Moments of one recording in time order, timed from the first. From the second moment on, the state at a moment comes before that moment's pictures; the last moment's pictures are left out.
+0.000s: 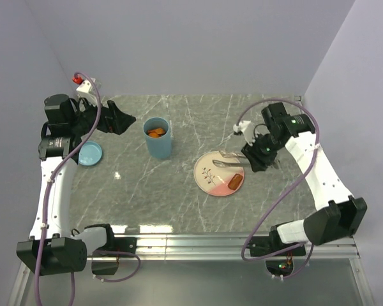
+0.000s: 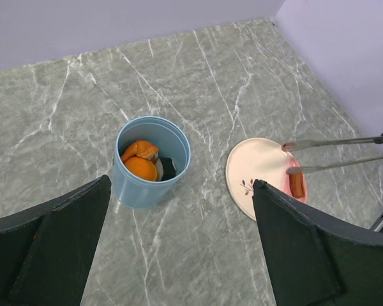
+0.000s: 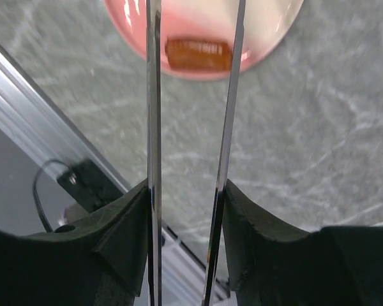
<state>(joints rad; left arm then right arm) 0.11 1.12 1.26 -0.43 0.75 -0.11 0.26 1.39 1.47 -1.36 -0.32 -0.67</state>
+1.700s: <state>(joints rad) 0.11 1.12 1.25 -0.44 0.76 -0.08 0.26 1.39 1.28 -1.35 -0.14 -0.89</state>
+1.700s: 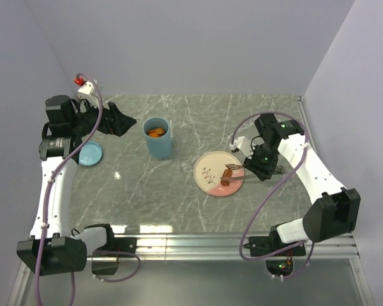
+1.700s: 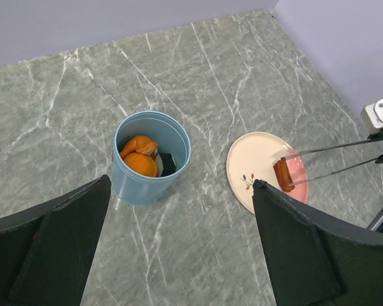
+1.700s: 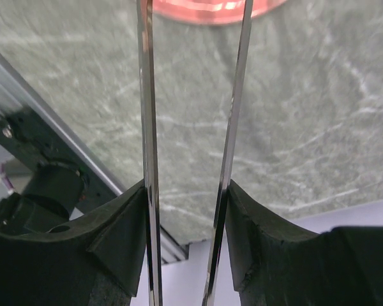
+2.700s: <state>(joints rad) 0.11 1.12 1.20 -0.41 0.76 -0.12 0.05 1.39 1.31 -1.37 -0.42 -0.56</state>
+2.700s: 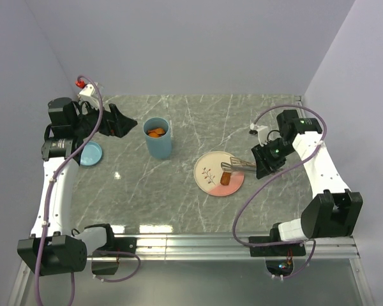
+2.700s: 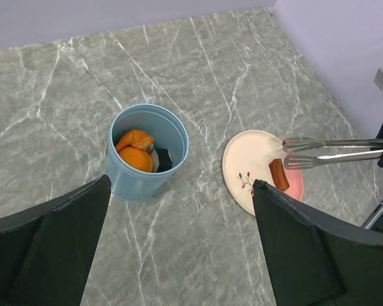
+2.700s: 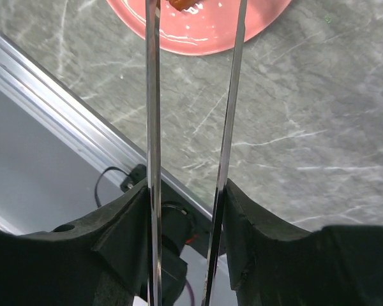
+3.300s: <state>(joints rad) 0.11 1.12 1.20 -0.43 0.76 -0.10 -0.05 1.46 1.24 -1.37 -0.49 -0.50</state>
